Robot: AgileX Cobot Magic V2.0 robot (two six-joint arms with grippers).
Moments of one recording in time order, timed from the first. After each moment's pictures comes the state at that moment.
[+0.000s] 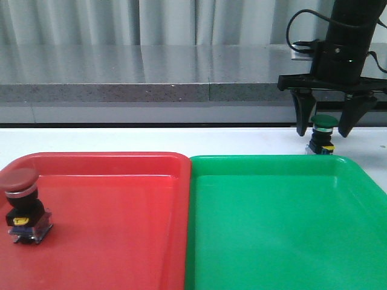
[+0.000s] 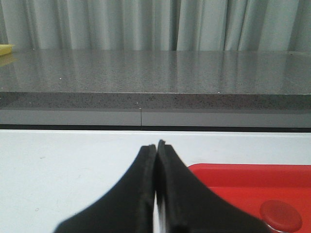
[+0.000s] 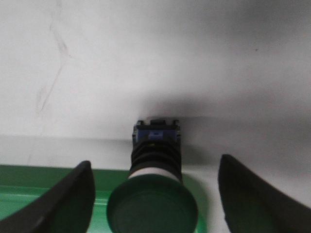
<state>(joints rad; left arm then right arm) 0.00 0.00 0.00 -0.04 0.09 -0.05 0.14 2.14 -1.80 0.05 1.13 0.16</state>
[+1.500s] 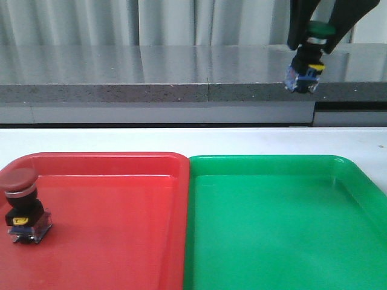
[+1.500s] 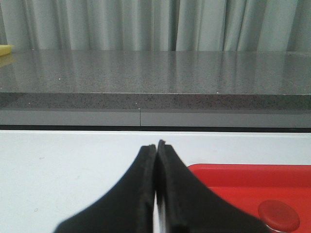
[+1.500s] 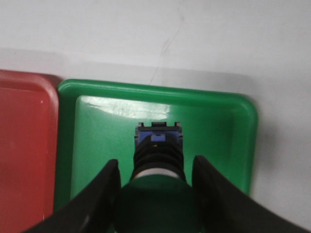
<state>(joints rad) 0.00 0.00 0.00 -0.04 0.09 -0.05 0.34 1.70 -1.61 0.06 1.17 0.30</state>
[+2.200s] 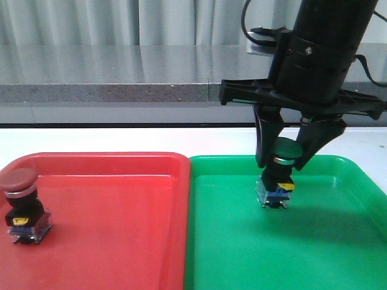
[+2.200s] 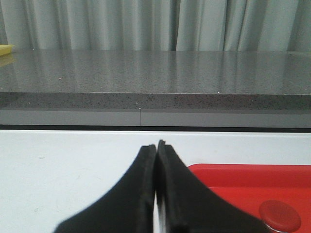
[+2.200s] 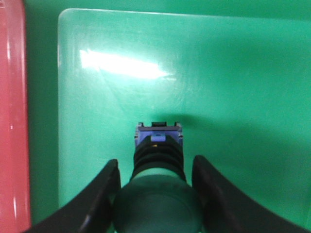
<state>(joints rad) 0.00 0.00 0.00 -0.04 0.09 -0.05 0.50 1.70 -1.17 0.06 0.81 0.46</state>
